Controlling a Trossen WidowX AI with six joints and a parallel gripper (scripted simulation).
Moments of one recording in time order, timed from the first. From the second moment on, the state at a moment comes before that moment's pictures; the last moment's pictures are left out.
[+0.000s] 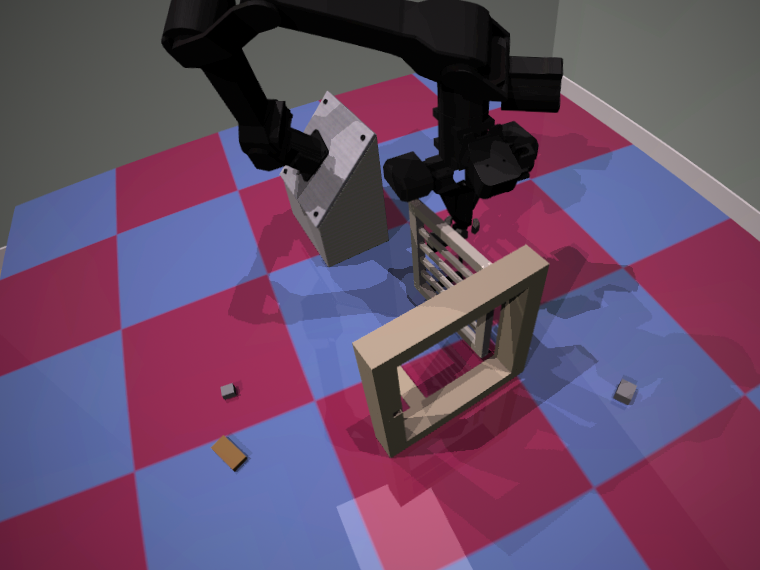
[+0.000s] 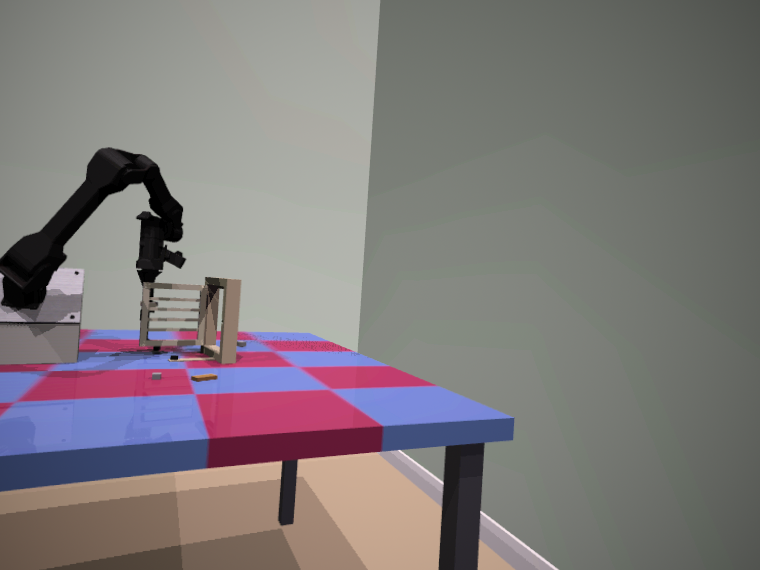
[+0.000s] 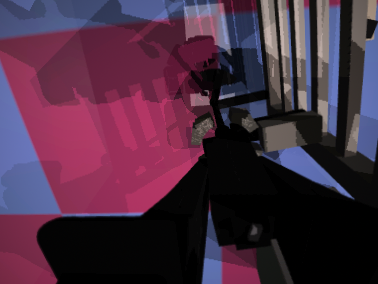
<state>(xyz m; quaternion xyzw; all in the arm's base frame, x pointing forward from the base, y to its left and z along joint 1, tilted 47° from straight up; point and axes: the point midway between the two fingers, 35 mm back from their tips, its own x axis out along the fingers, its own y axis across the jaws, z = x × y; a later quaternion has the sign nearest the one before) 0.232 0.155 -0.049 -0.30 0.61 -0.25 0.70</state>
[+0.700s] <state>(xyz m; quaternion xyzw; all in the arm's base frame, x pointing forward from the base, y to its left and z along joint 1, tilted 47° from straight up) 0.232 0.164 -0.040 -0.29 0.60 -0.25 0.70</state>
